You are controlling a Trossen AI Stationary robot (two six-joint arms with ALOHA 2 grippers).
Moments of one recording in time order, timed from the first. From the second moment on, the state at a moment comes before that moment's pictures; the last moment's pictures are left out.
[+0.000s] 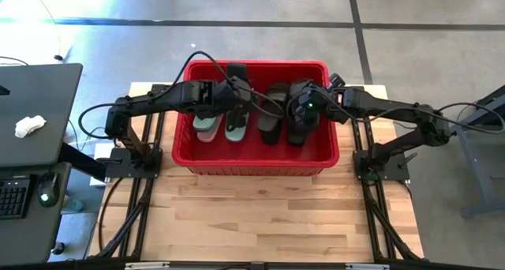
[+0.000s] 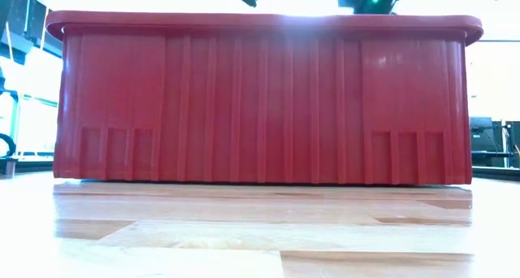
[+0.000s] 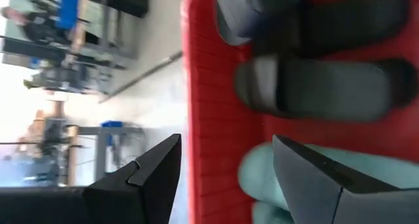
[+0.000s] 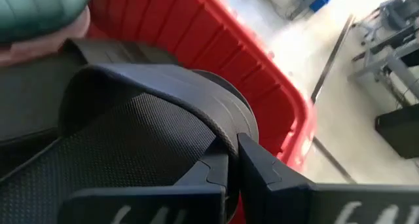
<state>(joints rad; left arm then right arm) 0.20 1.71 1.94 -0.99 -0.65 0.65 -0.26 1.33 1.27 -0.91 0.78 0.19</state>
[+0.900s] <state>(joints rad) 0.20 1.71 1.87 -1.06 -0.43 0.62 -0.40 1.40 1.11 -0.72 0.73 0.31</state>
